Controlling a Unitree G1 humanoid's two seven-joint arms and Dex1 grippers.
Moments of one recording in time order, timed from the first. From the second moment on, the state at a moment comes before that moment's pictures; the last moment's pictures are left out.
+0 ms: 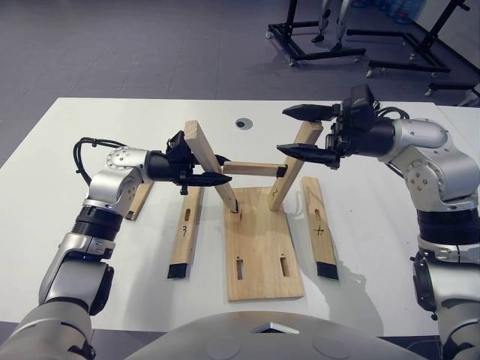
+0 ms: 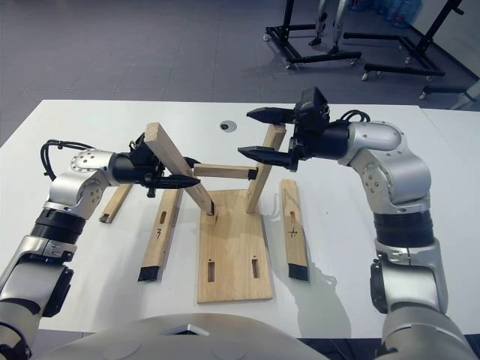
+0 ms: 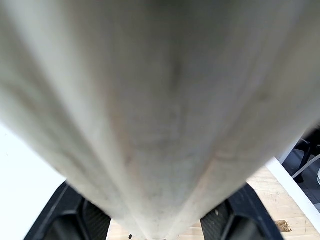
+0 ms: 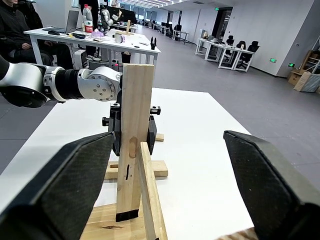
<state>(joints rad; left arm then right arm) -0.51 0.53 -0.23 0.29 -0.53 0.23 -1.37 -0.50 -0.66 0.00 -0.13 0.63 0.50 1.15</state>
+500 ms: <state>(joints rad) -0.53 0.51 -0.23 0.34 -0.53 0.25 -1.38 -0.51 -0.66 0.01 -0.13 0.63 0.50 1.15</state>
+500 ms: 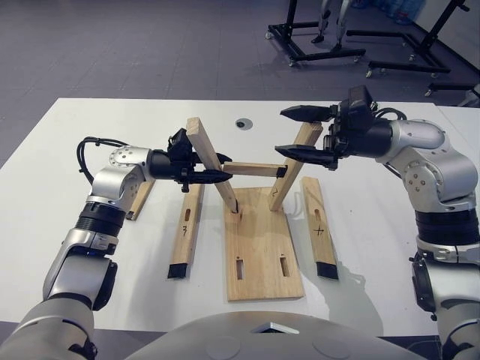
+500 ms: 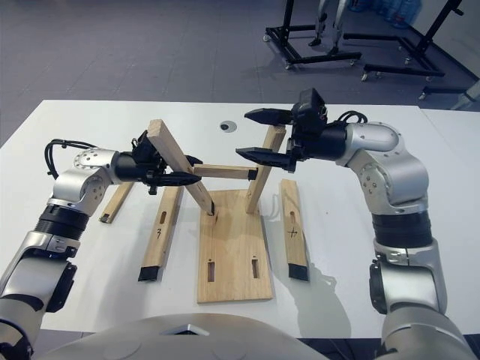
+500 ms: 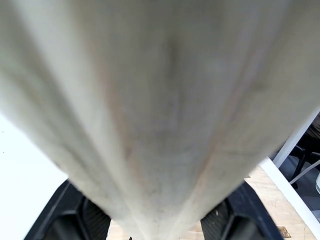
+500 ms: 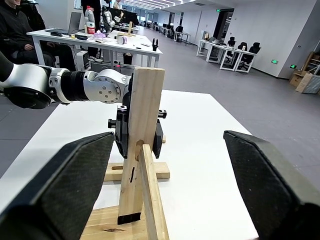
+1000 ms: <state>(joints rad) -0.56 0.49 -0.25 0.40 -0.52 0.25 -1.39 -0.51 -0.66 0.01 -0.14 0.63 0.49 1.15</state>
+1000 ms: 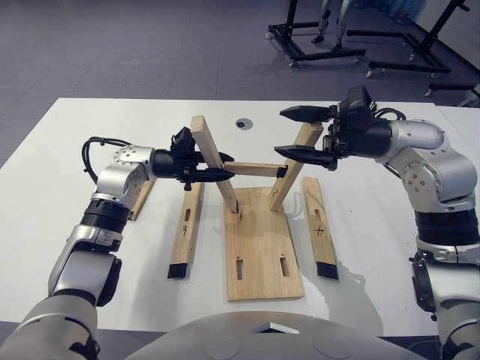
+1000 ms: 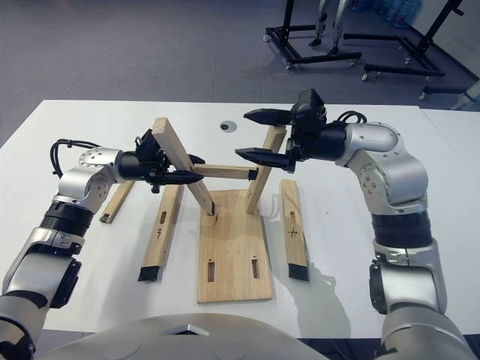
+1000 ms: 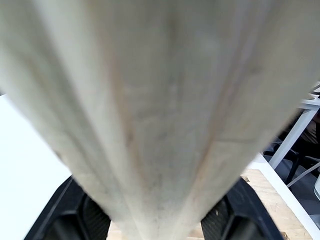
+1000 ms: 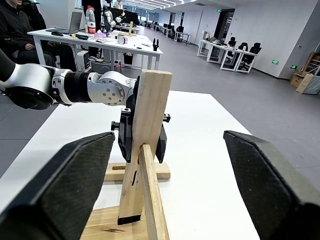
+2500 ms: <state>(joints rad) -0.61 0.49 -0.30 0.44 -0.47 0.25 -1.43 -0.39 -0.52 0.37 -0.43 -0.26 0.20 0.42</state>
